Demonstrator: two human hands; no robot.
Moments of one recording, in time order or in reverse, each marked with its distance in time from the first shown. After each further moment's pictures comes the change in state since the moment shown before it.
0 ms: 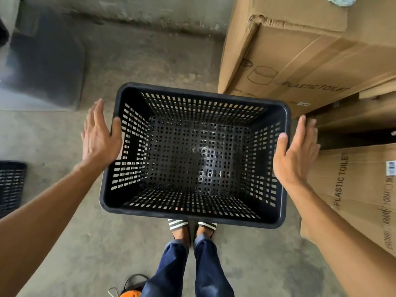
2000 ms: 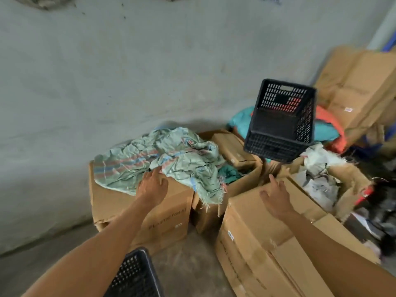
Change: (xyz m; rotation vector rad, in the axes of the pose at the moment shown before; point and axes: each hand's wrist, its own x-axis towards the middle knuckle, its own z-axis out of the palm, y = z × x) left_hand -0.121 0.589 -0.090 -0.072 -0.334 0.716; right_hand 0.019 0.213 -0.463 0.253 0.171 0.495
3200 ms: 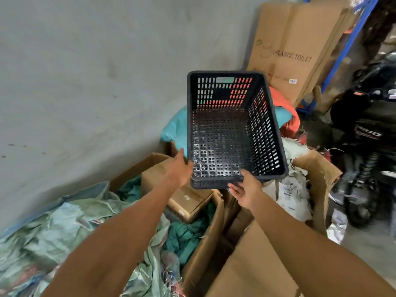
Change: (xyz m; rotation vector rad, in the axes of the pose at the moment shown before) left_hand 0.445 0.378 0.272 -0.229 -0.480 0.237; right_hand 0.463 0.032 -0.046 1.416 0.218 0.889
